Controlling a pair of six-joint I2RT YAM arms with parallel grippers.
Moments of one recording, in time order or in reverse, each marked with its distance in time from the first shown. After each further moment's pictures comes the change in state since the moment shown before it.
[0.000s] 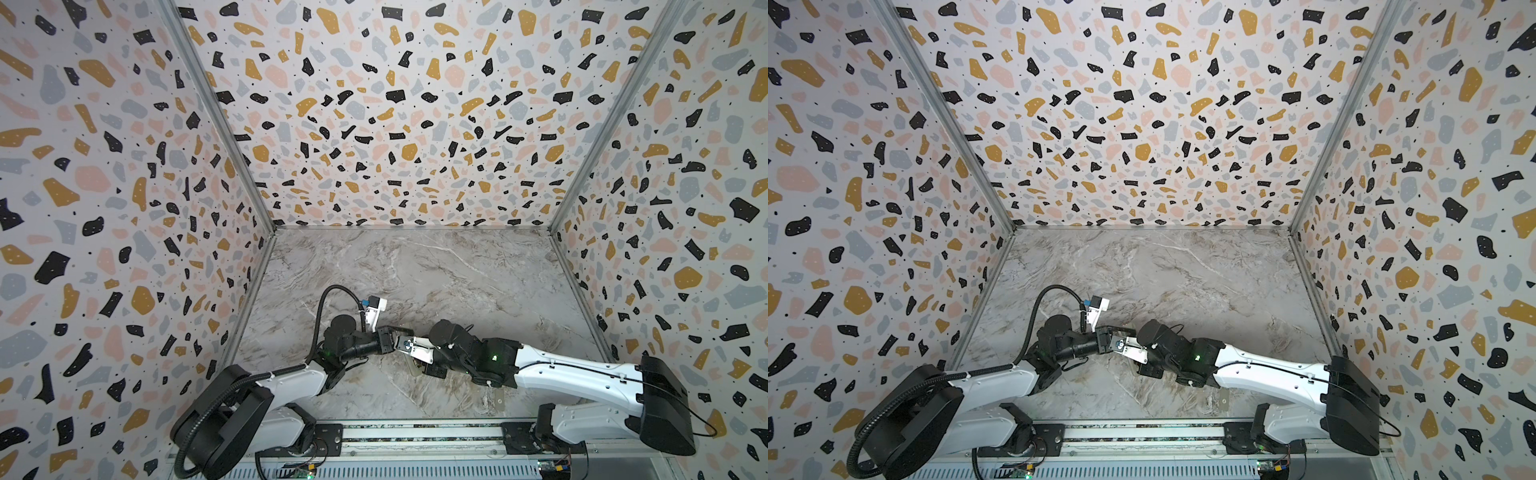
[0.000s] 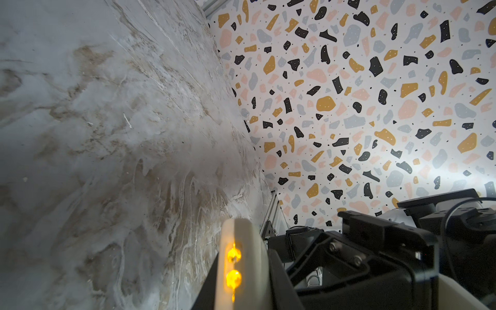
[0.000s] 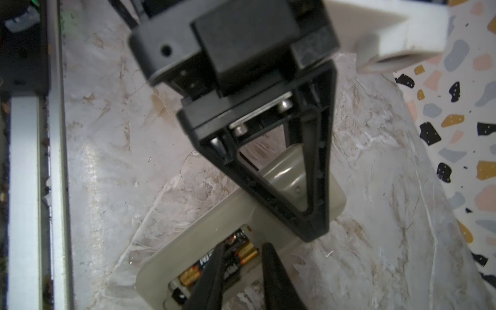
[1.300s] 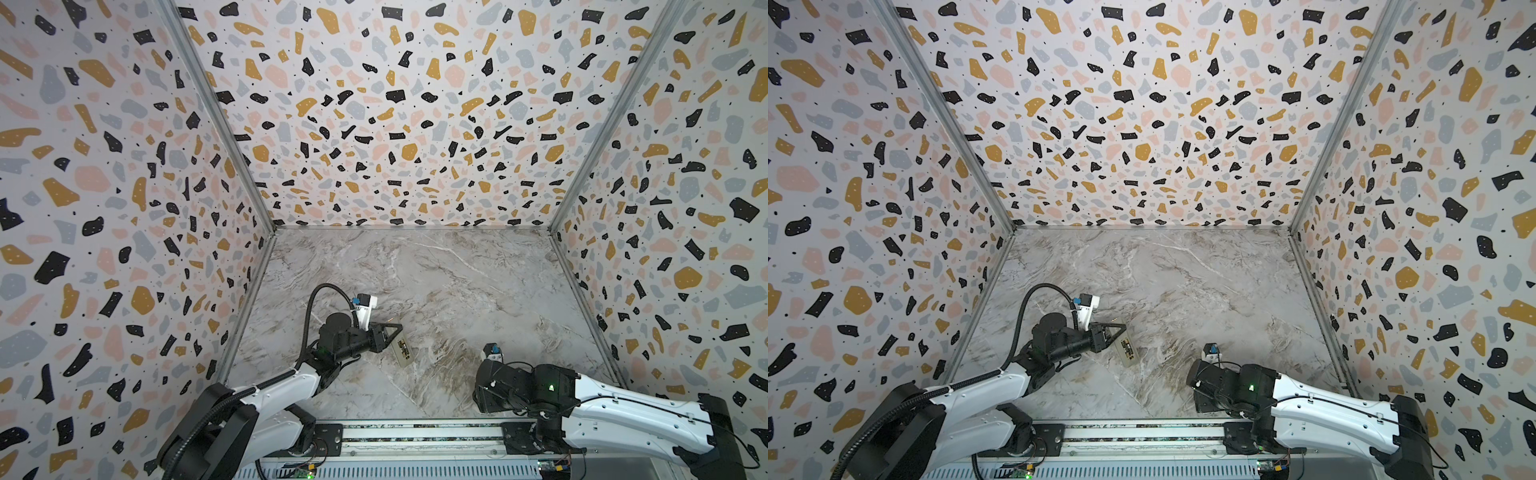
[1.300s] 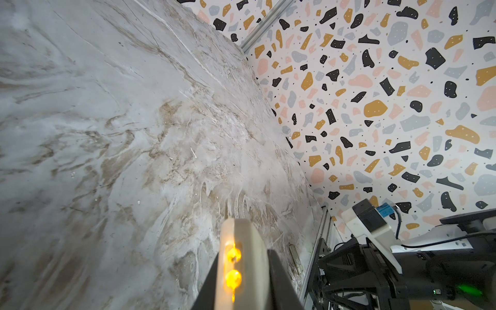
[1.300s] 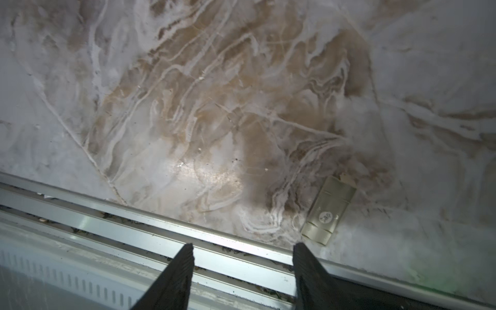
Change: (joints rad) left arm 0.056 -0.111 0.002 -0.209 -0.131 0.232; right arm 0.038 -0.447 -0.282 -0.686 -0.013 1.401
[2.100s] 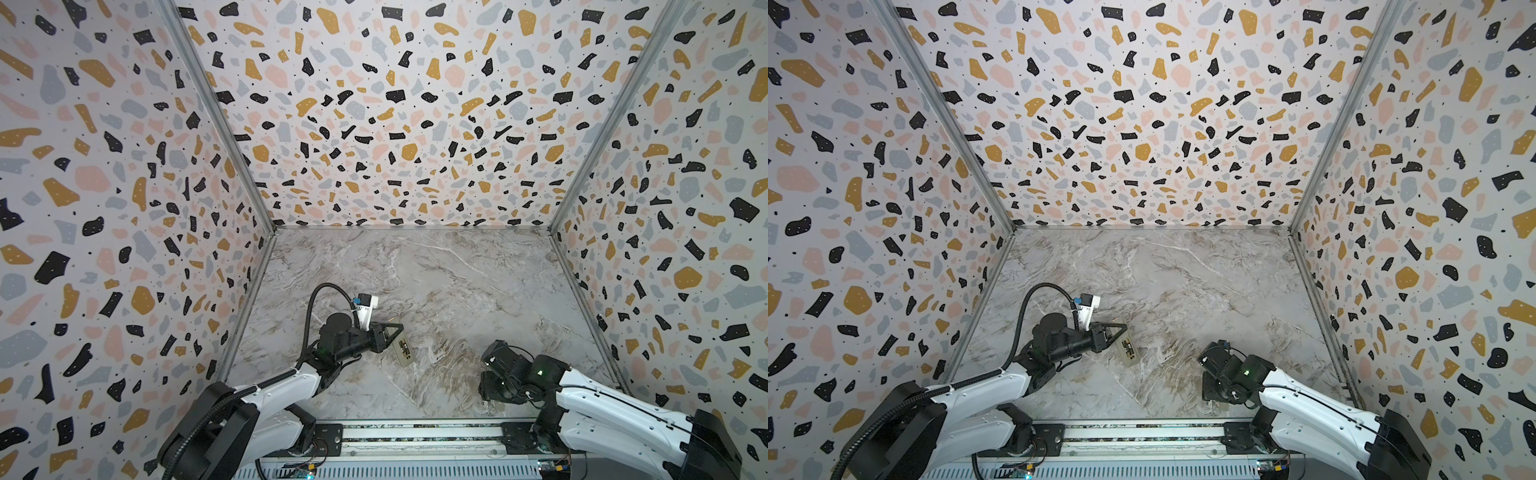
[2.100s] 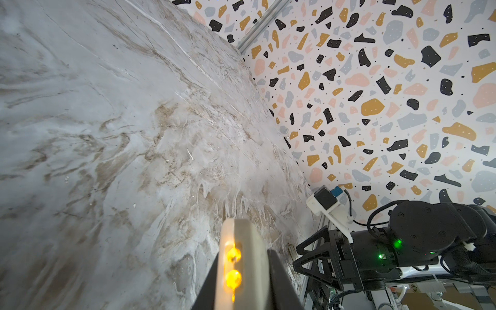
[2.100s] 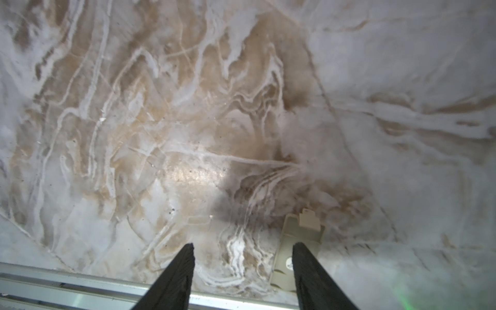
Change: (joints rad) left arm -0.005 0.009 0.000 0.019 0.000 0.004; right arm -0.335 0.073 -0.118 0.142 -0.123 -0.159
